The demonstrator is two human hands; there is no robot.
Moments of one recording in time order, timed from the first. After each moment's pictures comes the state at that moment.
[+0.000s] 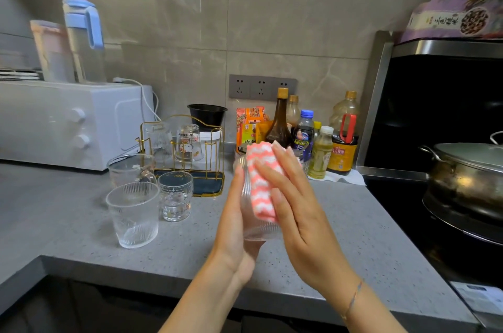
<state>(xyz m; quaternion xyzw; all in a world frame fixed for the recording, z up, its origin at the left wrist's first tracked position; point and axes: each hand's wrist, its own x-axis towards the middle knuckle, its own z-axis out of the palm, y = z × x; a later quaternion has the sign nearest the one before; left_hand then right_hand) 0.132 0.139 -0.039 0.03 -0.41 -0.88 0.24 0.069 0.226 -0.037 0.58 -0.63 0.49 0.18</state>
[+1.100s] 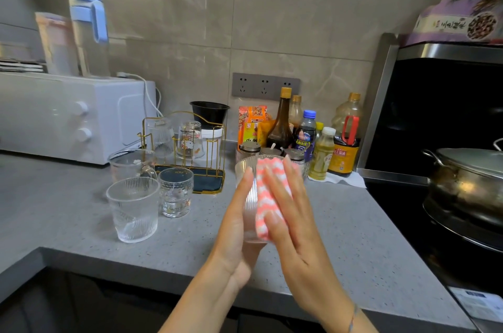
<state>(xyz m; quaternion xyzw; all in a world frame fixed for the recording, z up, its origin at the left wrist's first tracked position) 0.134 0.141 -0.049 0.03 -0.45 -0.86 0.24 0.077 0.229 -0.062 0.56 -0.64 0.52 0.13</state>
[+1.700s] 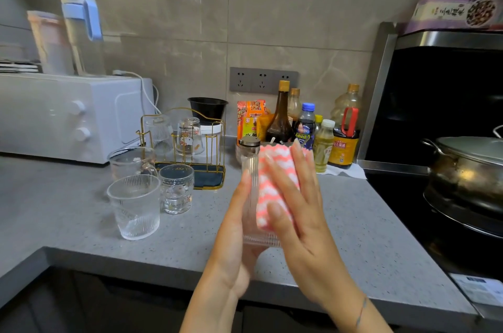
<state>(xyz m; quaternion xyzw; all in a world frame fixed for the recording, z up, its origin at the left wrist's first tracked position) 0.146 0.147 -0.053 0.02 -0.43 -0.87 0.24 0.086 0.235 -0.047 0.55 -0.64 0.50 0.17</state>
